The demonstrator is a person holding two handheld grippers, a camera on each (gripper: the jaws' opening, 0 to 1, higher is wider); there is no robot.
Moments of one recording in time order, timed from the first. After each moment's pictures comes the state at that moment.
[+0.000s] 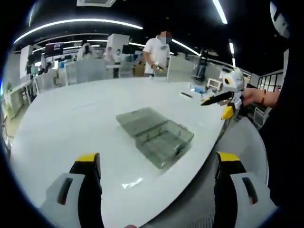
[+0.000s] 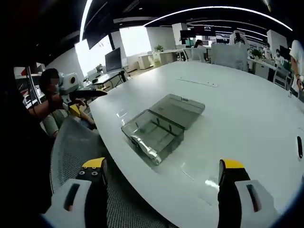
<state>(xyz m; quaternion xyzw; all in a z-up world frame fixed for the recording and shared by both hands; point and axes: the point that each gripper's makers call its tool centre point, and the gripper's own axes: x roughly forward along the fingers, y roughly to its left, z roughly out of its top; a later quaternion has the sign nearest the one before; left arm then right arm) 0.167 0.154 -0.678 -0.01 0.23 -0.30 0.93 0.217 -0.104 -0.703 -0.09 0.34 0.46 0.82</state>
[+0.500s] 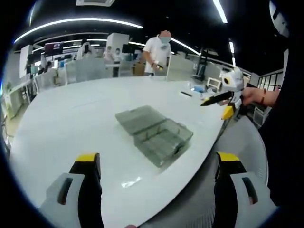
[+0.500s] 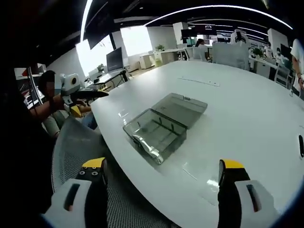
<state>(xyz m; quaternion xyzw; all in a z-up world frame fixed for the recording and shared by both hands) 0.164 0.148 -0.676 -0.01 0.23 -0.30 0.93 0.215 -0.104 -0.703 -0.08 0.34 0.46 0.82</state>
